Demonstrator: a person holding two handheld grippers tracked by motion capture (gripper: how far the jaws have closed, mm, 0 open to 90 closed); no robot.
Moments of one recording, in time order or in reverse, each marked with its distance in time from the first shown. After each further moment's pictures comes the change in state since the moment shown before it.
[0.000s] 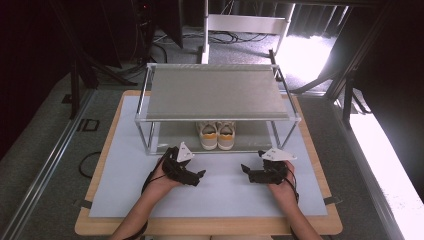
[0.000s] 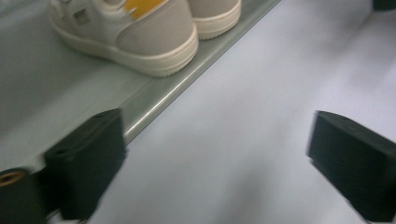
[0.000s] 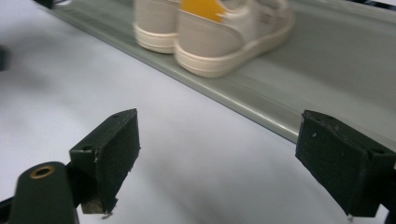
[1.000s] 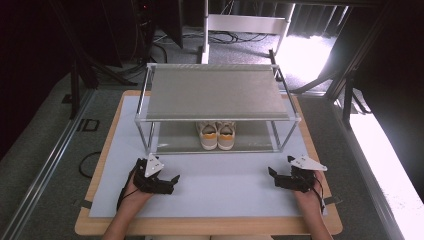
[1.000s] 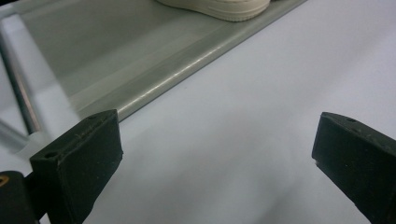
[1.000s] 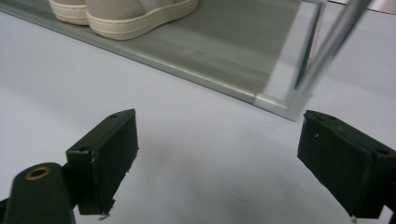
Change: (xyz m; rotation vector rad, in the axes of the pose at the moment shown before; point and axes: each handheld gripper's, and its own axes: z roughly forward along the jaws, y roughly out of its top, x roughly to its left) left arm 0.024 -0.066 -0.047 -0.078 0.161 -0.078; right arm -0.043 -0.038 -0.051 -0.007 -0.168 0.060
